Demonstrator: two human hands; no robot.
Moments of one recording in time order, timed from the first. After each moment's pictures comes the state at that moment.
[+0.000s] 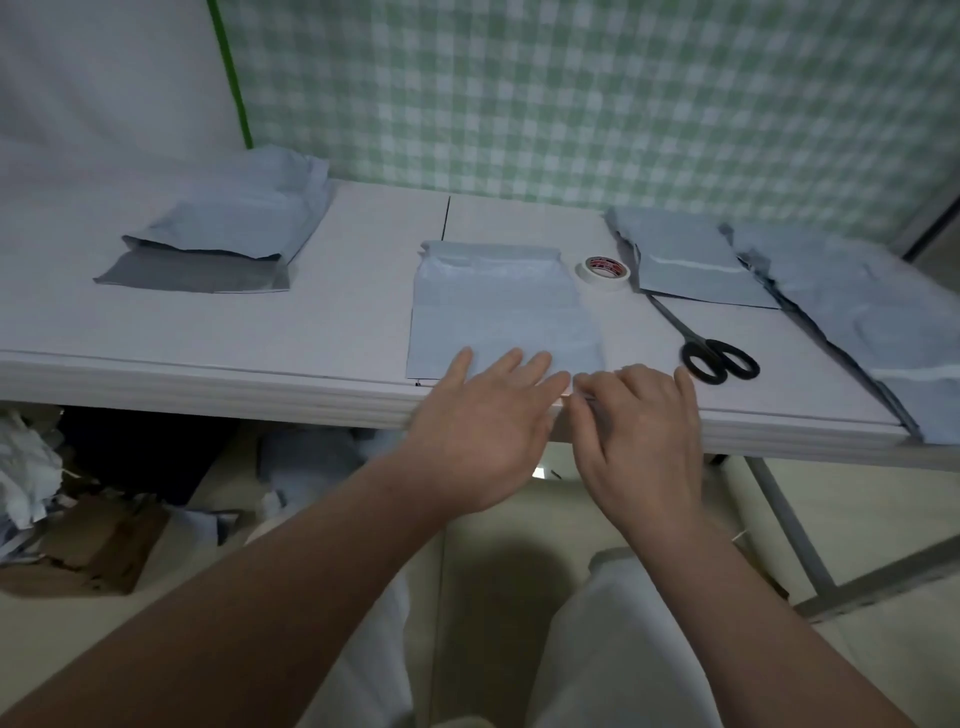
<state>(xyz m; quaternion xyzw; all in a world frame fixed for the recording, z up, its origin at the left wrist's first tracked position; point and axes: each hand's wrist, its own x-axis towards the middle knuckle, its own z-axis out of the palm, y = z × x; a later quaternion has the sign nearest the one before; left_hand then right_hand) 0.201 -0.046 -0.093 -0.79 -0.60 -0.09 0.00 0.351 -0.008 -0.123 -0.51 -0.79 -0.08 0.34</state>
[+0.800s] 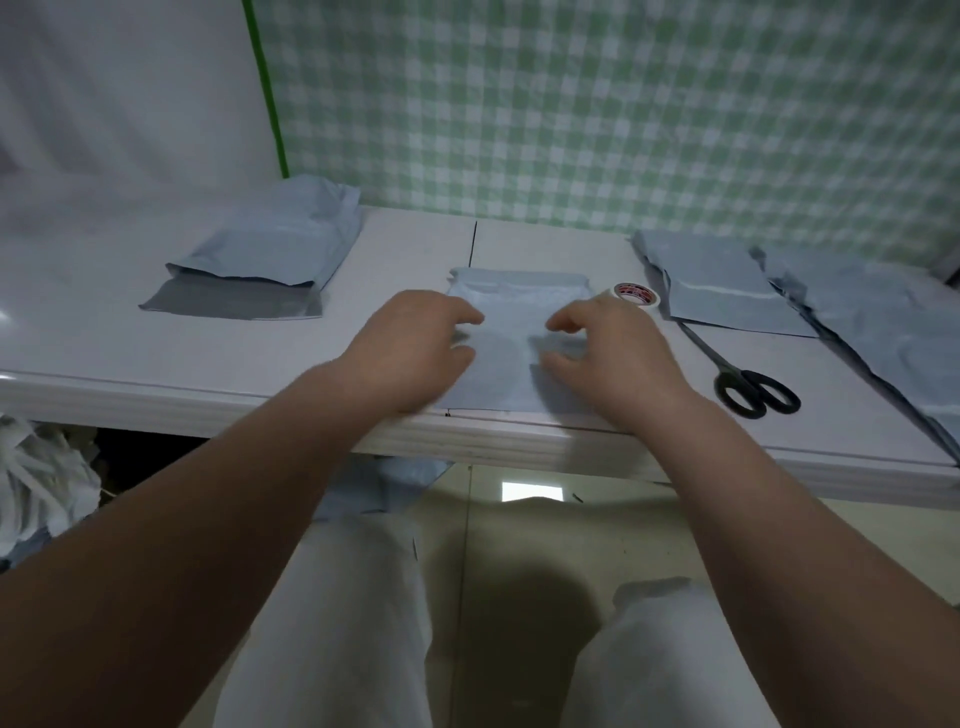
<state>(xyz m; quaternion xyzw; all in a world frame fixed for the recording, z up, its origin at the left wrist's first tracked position) 0.116 -0.004 -0.051 -0.68 -0.71 -0.18 -0.03 0.298 0.057 -0.054 -0.49 -0.85 0.06 0.20</state>
